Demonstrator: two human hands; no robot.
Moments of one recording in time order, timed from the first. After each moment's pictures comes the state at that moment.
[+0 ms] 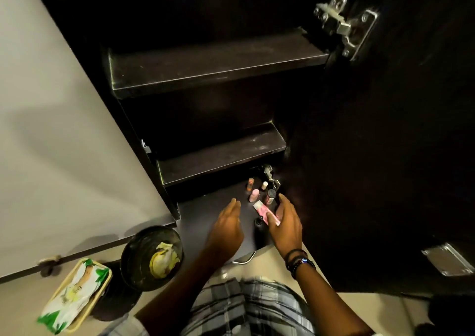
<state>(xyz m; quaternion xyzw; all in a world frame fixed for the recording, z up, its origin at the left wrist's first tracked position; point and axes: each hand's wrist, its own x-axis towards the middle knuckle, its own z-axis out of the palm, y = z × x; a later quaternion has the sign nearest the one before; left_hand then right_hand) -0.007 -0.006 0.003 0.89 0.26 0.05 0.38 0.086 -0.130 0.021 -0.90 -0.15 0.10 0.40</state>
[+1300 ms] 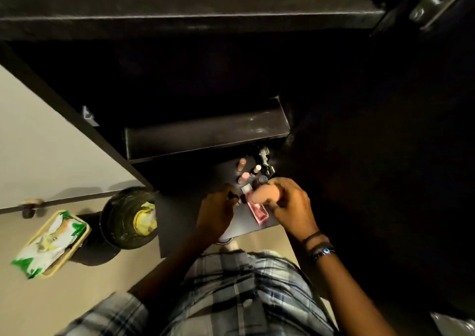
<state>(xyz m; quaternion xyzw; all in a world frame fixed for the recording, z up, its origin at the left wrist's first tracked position) 0.044 -0.006 -0.004 0.85 0.33 0.04 0.40 0.181 -0.146 0.025 -0.86 -0.35 0.15 0.33</state>
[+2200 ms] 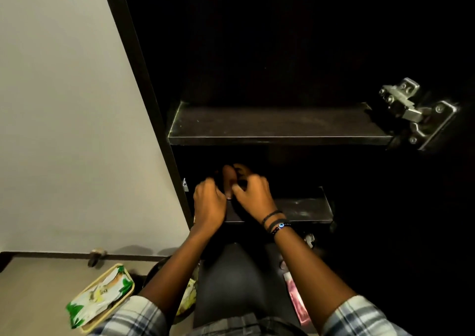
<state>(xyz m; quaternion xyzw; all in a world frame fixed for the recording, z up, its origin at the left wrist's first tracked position) 0.037 0.115 0.132 0.74 0.53 0.32 0.27 0.152 0.079 0.128 -0.73 -0.51 0.15 0.44</state>
